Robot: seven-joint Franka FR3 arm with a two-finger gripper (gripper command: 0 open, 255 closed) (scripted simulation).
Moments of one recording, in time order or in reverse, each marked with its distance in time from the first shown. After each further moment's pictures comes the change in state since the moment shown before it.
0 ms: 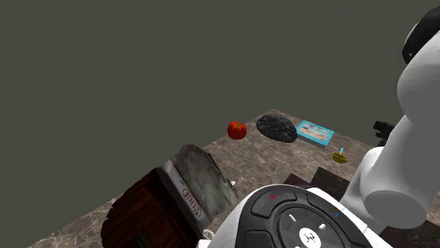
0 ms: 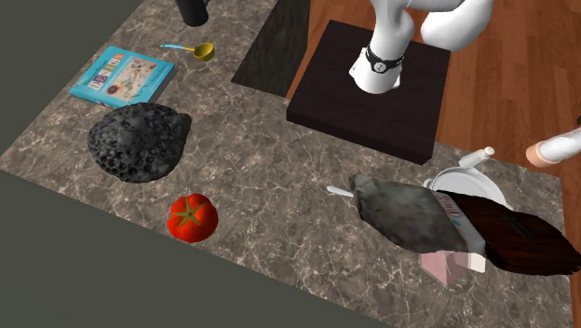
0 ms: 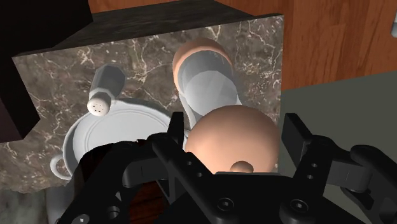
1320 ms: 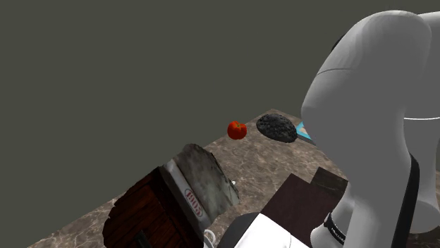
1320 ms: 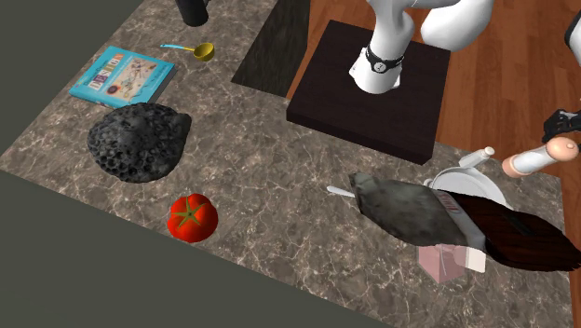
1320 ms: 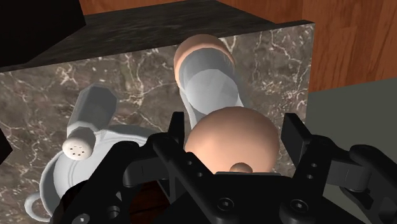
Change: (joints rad) arm 0.235 0.340 -0.271 -0.026 -0.585 0.155 0.418
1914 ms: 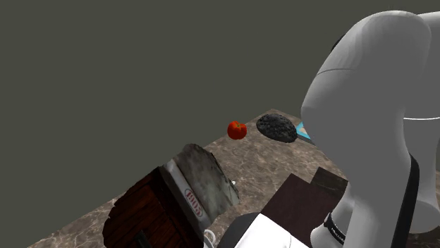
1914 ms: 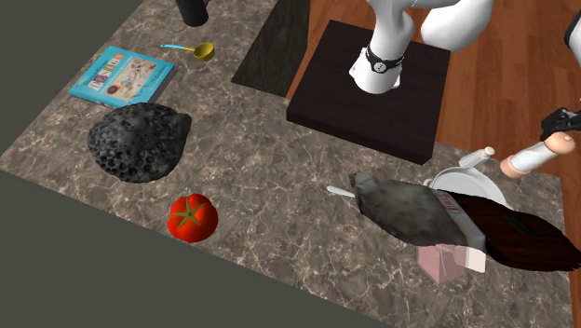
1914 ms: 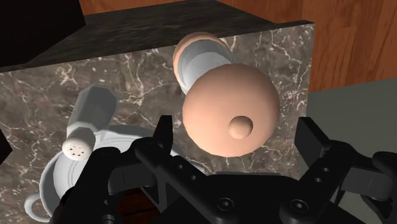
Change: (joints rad) arm 0.002 0.001 -0.002 0.000 -0.002 0.001 0.002
